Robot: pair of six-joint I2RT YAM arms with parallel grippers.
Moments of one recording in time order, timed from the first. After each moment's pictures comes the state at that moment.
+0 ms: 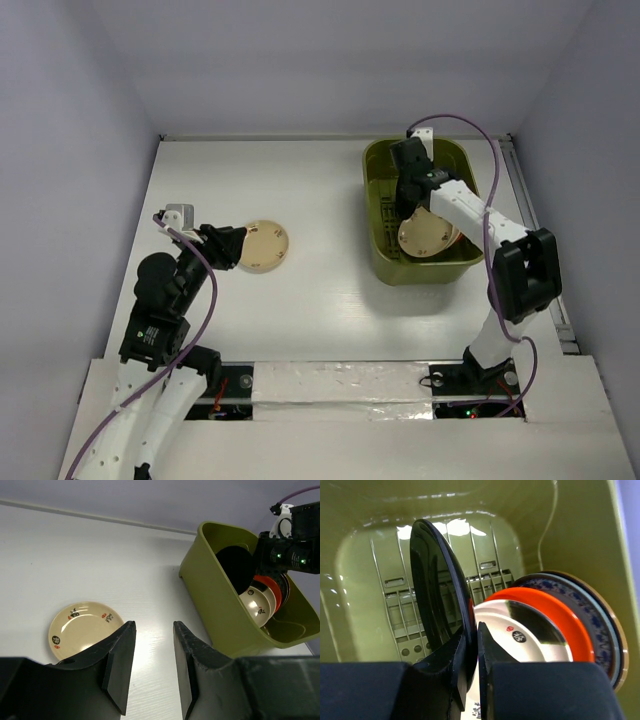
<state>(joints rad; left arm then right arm) -0.27 0.46 0.68 -0.28 0.09 -0.41 0.42 1.74 1.44 -0.50 0.64 0.24</state>
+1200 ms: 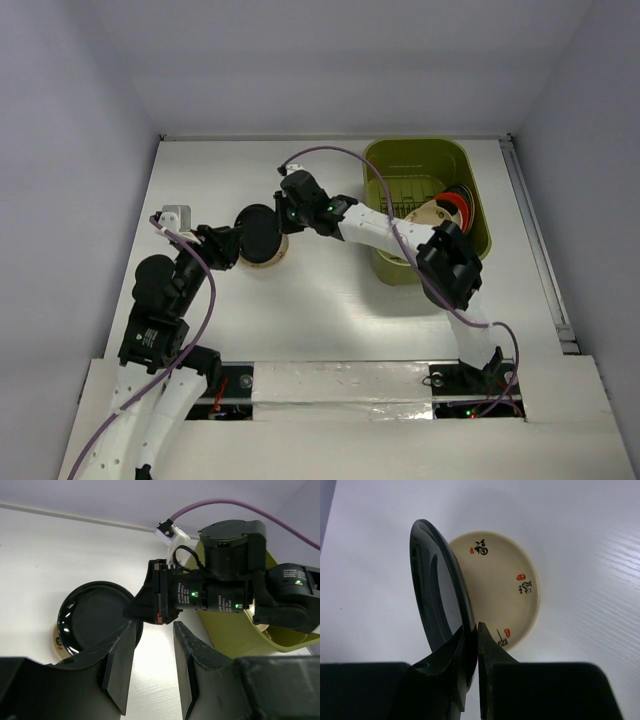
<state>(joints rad) -0.27 0.44 0.68 -0.29 0.08 -0.41 0.88 2.10 1.75 -0.27 0.02 0.54</state>
